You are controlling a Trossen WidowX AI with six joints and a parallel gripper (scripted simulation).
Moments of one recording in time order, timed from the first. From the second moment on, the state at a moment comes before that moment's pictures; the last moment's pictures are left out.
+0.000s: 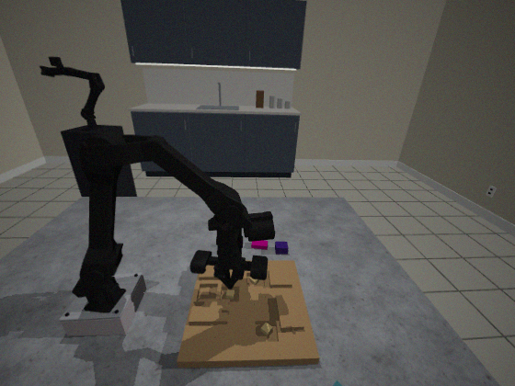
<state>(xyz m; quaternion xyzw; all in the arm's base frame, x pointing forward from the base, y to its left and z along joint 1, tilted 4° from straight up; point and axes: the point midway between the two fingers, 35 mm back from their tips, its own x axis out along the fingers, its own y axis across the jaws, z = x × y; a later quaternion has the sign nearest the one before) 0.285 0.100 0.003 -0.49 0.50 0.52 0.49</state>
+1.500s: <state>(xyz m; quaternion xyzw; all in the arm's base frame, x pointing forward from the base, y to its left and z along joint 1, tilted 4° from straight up) 0.283 0.099 -0.017 -0.49 0.50 0.52 0.49</state>
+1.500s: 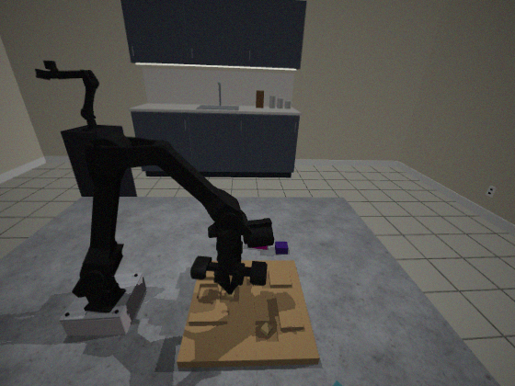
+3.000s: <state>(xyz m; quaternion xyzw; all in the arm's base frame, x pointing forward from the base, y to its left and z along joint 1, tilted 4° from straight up) 0.284 0.095 -0.017 -0.12 0.71 0.13 0.69</state>
